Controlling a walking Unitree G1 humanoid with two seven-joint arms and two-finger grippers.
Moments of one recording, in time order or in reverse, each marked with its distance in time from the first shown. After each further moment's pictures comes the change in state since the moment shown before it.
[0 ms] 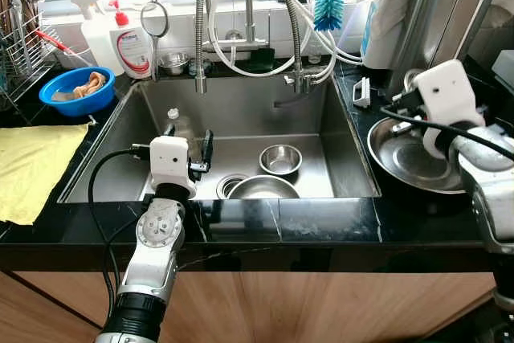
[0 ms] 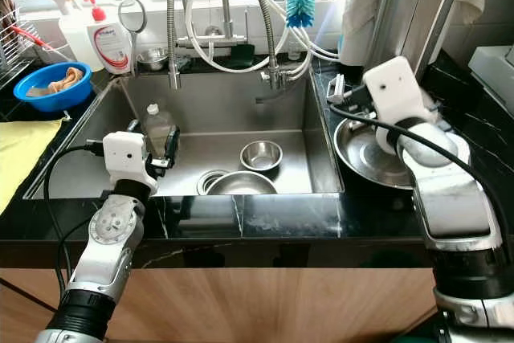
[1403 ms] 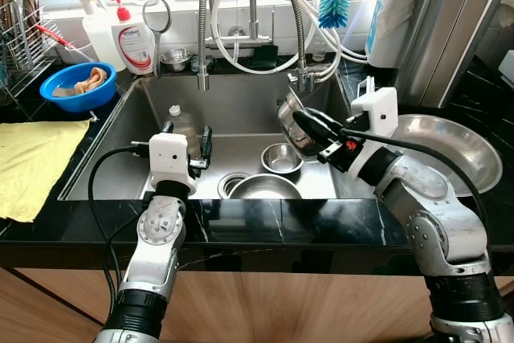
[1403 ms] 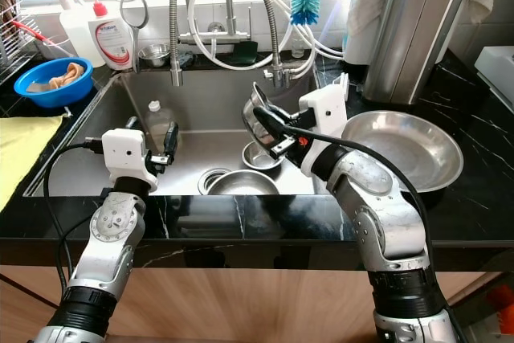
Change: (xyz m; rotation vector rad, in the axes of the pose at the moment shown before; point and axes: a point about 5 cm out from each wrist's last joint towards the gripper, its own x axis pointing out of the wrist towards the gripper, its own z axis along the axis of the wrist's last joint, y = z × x) left arm 0.003 0.001 0.004 0.000 -0.022 0.018; right arm -0.014 0.111 -0.009 0.566 -0.233 0.687
